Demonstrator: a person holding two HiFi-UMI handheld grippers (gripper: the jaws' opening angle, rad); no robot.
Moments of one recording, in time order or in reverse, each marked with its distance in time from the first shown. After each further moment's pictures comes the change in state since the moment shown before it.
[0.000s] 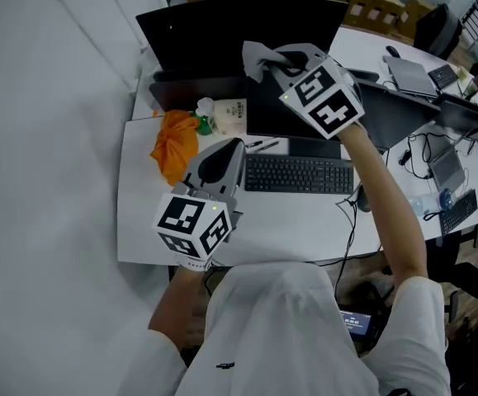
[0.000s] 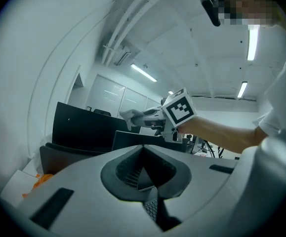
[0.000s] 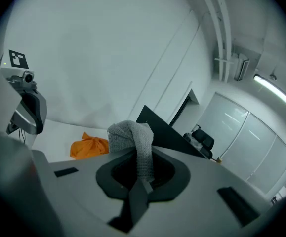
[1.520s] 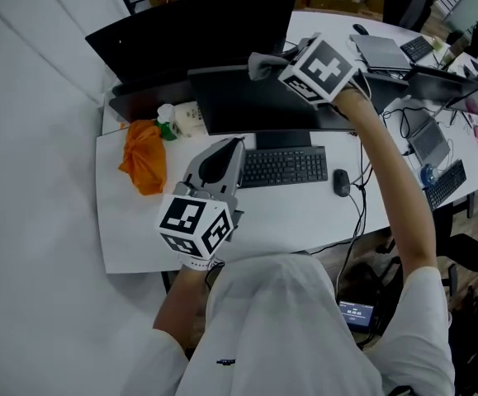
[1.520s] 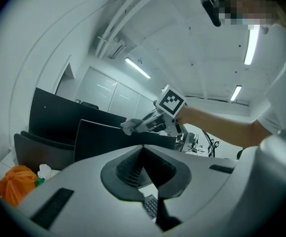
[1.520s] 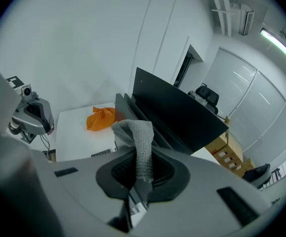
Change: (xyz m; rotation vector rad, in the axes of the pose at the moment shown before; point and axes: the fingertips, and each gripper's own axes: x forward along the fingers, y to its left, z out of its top) left arm 0.061 -0.072 -0.020 -0.031 0.033 -0.101; right arm -0.050 -0.049 -0.124 0.162 0.406 0.153
